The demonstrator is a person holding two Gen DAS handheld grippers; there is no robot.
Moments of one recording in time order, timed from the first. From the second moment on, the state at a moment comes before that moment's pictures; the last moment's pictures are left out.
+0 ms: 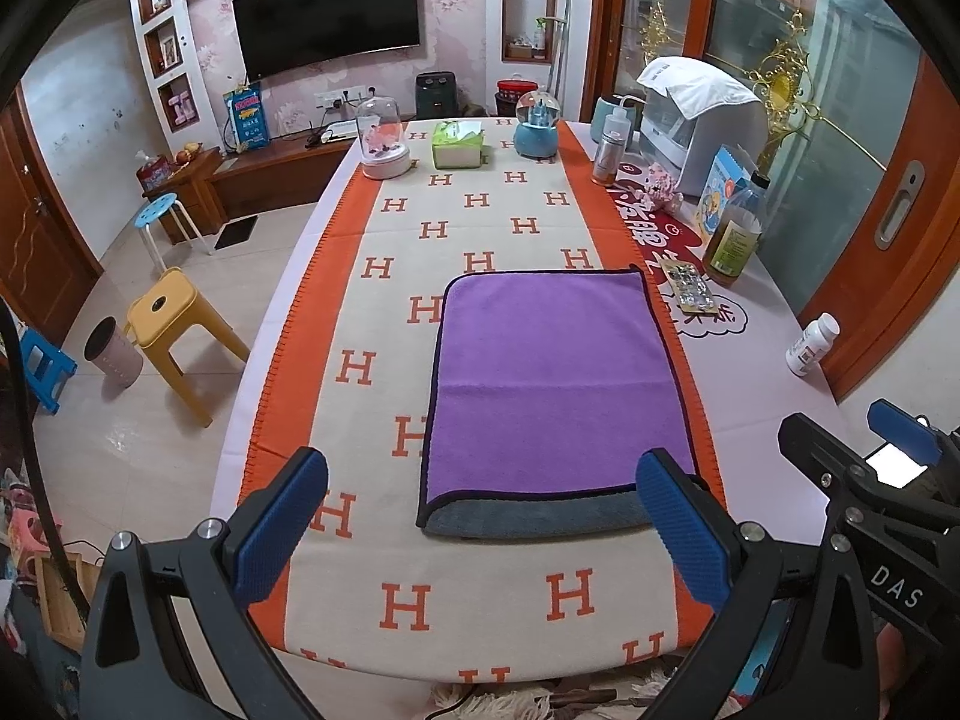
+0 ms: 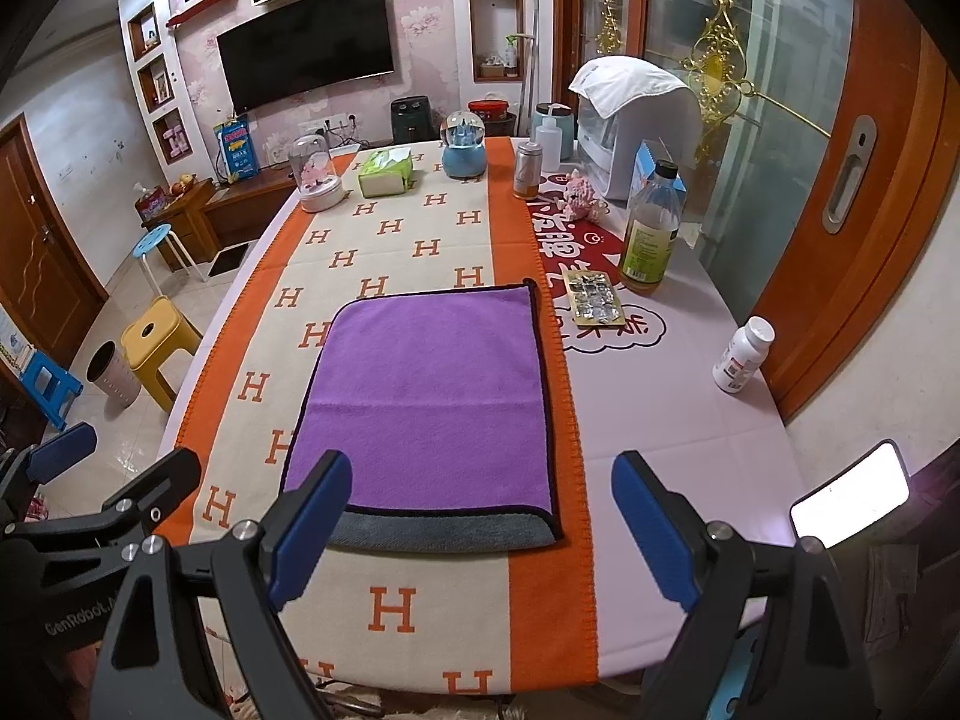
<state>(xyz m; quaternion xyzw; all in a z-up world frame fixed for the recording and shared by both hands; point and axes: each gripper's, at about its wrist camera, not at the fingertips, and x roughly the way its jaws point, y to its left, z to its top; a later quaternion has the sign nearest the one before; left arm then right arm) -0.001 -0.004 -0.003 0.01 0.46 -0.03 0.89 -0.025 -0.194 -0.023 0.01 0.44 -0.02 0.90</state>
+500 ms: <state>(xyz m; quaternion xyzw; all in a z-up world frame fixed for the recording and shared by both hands) 0.000 -0.003 0.000 0.01 0.46 -0.03 0.89 -0.024 -0.196 -0.021 0.01 0.44 -0.02 0.90</state>
